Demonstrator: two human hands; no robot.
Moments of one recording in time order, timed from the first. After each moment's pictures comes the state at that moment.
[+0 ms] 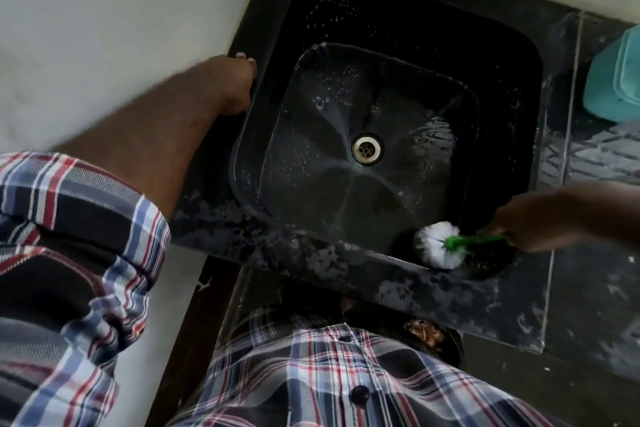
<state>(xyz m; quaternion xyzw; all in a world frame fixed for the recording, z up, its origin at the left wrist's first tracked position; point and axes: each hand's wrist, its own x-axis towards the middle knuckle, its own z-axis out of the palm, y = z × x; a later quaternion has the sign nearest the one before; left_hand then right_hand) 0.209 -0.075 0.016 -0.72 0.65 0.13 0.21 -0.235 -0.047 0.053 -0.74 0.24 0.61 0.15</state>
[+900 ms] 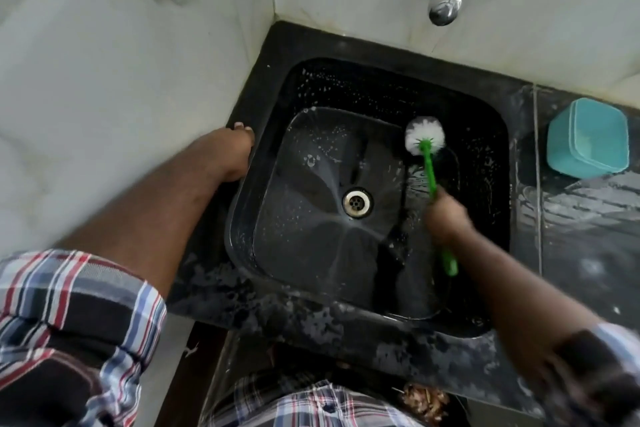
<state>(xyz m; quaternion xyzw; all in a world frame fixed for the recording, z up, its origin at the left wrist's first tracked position) 0.210 -0.074 0.013 -0.73 0.63 0.16 0.21 -0.174 -0.088 -0.031 -0.57 0.76 0.06 0.30</state>
